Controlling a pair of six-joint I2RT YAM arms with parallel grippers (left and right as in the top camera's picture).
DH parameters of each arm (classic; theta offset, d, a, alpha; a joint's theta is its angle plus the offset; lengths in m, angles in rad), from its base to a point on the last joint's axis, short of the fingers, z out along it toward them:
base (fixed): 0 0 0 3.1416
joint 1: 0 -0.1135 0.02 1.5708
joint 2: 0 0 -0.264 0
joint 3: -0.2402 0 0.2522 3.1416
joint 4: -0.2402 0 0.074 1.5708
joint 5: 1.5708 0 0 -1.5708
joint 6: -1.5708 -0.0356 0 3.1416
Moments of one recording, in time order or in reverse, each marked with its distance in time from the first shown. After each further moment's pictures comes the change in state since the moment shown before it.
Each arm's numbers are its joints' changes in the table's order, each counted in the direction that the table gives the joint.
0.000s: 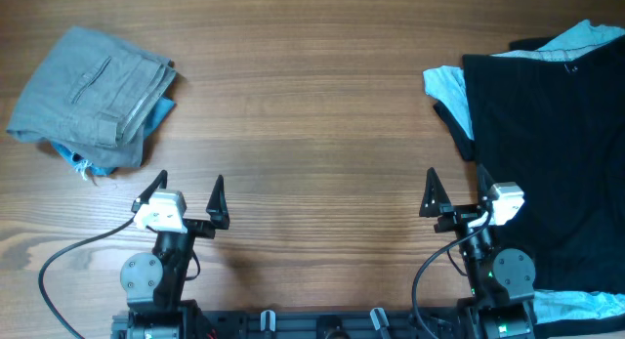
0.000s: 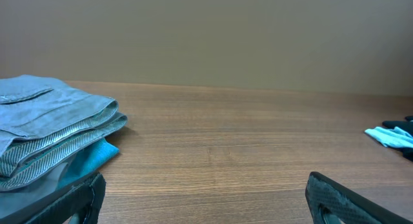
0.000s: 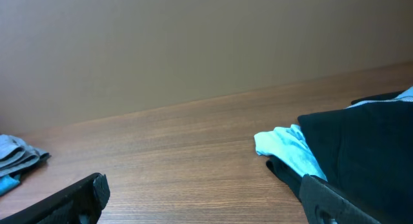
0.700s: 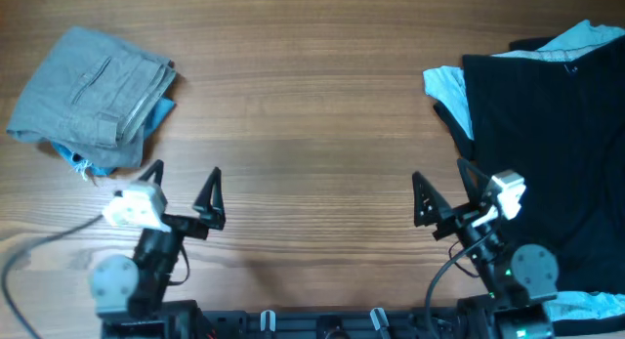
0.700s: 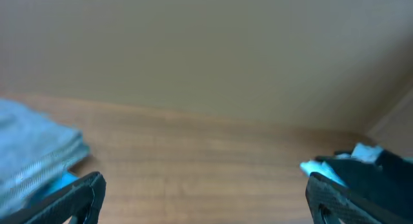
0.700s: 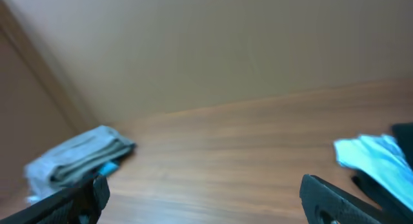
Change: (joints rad) left arm 0.000 0.182 -0.362 -0.158 0.094 0.156; right arm 0.000 0.171 -0.259 -0.095 -0.276 -0.115
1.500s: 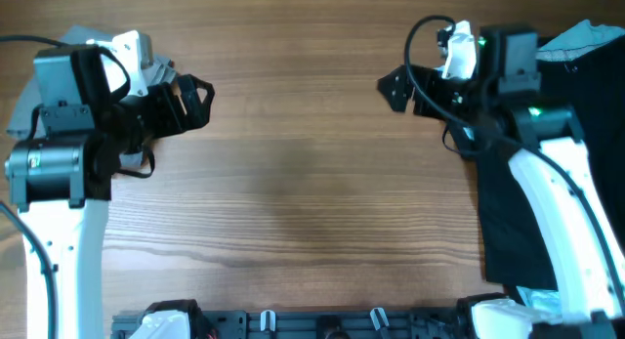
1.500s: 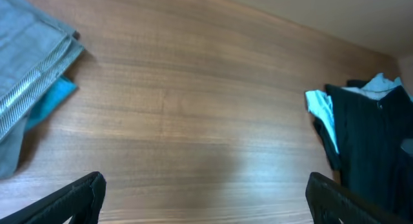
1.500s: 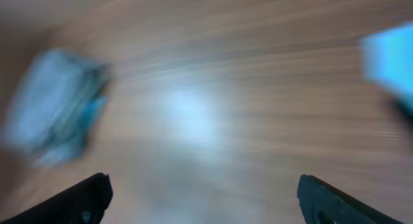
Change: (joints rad) left arm 0.001 1.049 -1.075 -0.811 0.051 -0.036; right arm 0.001 1.242 -1.073 -0.668 -0.069 0.006
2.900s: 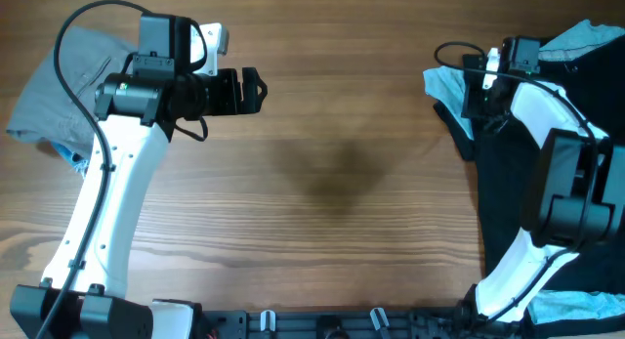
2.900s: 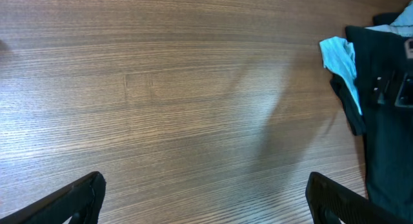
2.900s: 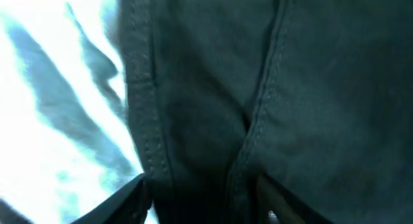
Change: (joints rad) left arm 0.197 0.285 -0.004 0.114 -0.032 -0.038; right arm 0.327 0.600 0.000 0.248 0.375 0.414
